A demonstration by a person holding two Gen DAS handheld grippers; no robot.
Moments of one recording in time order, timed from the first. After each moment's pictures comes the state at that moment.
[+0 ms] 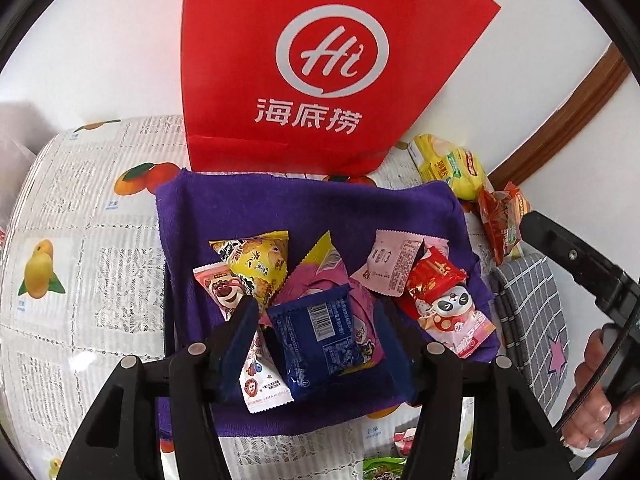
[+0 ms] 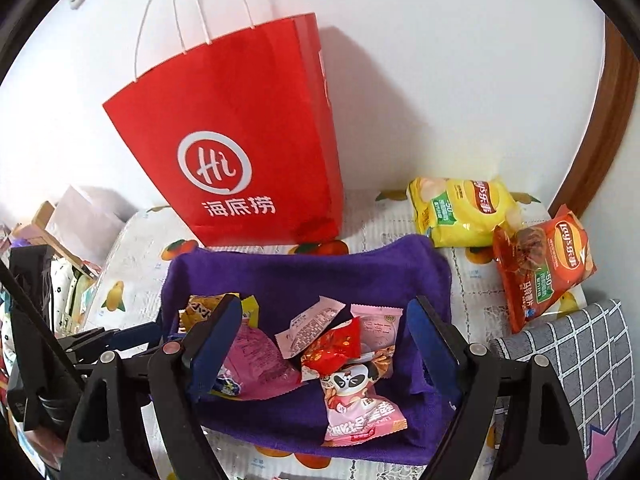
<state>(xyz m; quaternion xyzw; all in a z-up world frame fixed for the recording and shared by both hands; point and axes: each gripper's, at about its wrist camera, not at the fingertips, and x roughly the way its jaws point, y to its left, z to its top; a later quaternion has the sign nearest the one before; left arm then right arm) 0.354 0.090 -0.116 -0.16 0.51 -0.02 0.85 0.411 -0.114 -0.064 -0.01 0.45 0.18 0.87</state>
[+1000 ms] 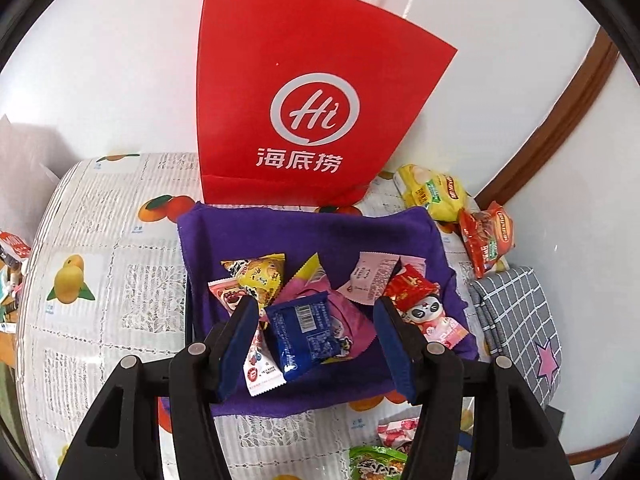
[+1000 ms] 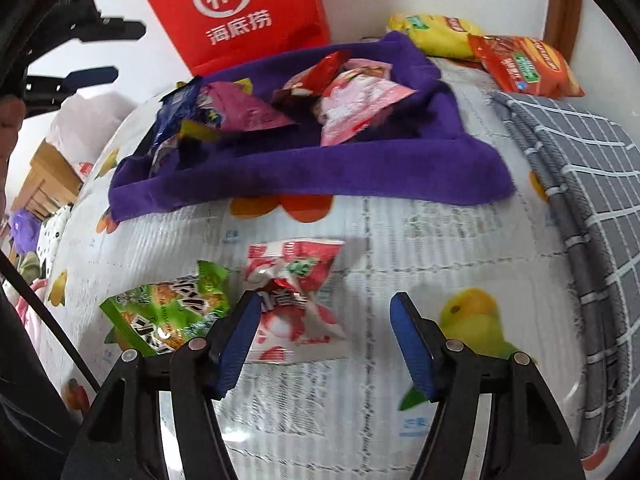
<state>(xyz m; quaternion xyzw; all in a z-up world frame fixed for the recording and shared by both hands) 0.325 0.083 -0.066 -0.15 0.46 -0.02 0.87 0.247 -0.149 -0.189 0.00 0.54 0.17 0.82</state>
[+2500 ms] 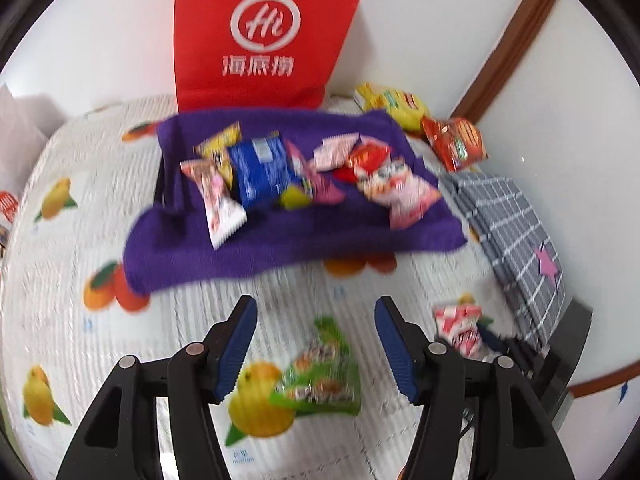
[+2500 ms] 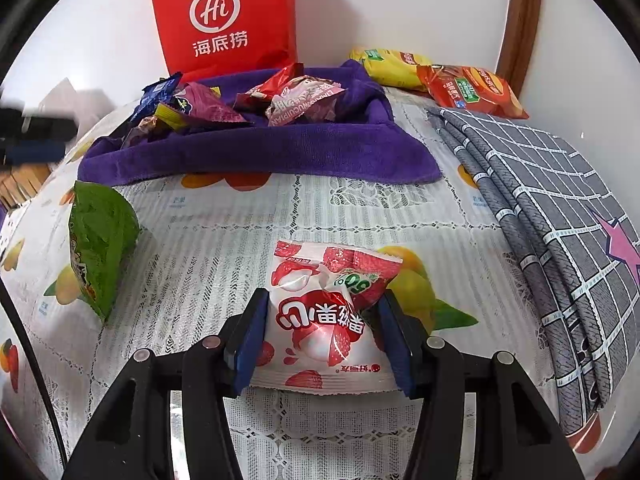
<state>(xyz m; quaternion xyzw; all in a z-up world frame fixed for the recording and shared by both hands) 0.213 0.038 -0.118 -0.10 0.49 -0.06 0.86 0.198 -0.184 -0.197 -0.05 0.46 0.11 0.88</state>
